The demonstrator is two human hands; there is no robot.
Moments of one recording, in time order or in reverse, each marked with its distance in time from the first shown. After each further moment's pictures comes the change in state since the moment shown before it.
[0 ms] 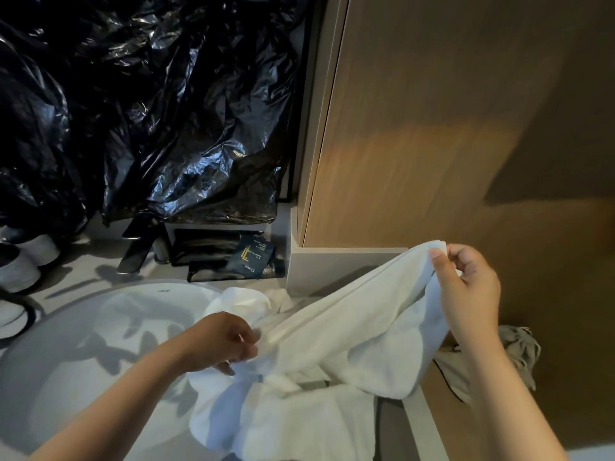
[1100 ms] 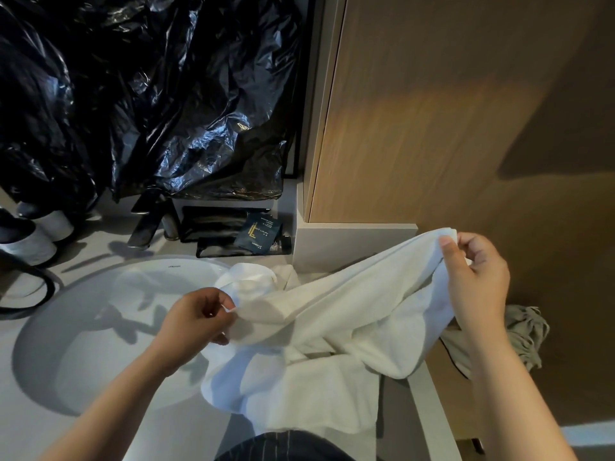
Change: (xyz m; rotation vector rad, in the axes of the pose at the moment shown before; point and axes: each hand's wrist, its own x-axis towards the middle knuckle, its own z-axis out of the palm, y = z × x) left_hand -0.035 -0.026 0.012 -0.286 0.451 0.065; right_hand -0.016 0.016 -0.005 0.026 0.020 0.007
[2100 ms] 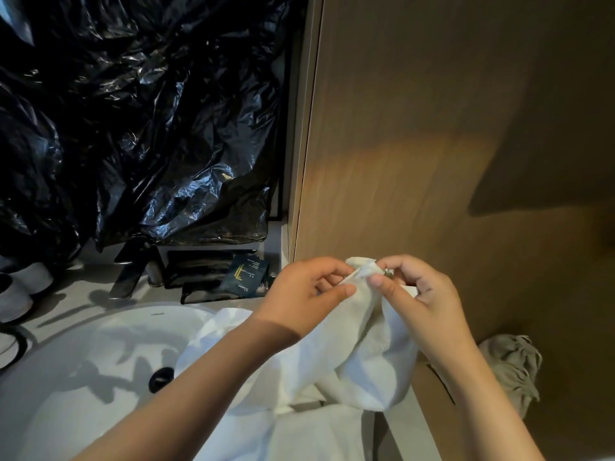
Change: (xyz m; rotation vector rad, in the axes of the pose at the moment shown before) left_hand 0.012 0.165 0.076 -0.046 -0.178 0.619; right_hand -0.010 -0.065 0.004 0.180 -0.424 -0.207
